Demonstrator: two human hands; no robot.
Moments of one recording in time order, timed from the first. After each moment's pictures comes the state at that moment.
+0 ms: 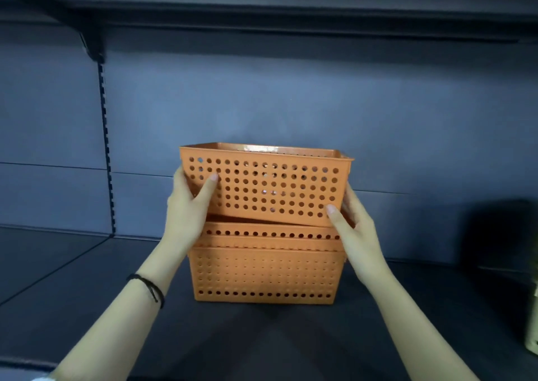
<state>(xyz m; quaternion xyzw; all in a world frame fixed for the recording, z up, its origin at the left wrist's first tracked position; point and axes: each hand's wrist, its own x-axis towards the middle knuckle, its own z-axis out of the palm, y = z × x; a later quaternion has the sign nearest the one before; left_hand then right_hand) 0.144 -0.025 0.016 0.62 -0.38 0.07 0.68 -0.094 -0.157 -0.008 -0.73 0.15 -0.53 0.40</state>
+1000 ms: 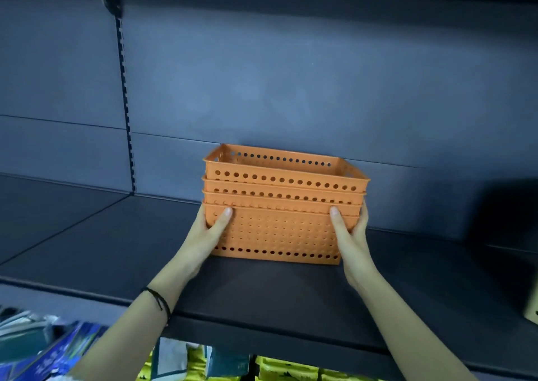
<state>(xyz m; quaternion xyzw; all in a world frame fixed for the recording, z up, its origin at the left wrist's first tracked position) 0.139 0.002 -0.092 0.57 -0.42 -0.20 0.67 -0.084 -0.136 -0.074 -0.63 0.24 -0.49 0.55</state>
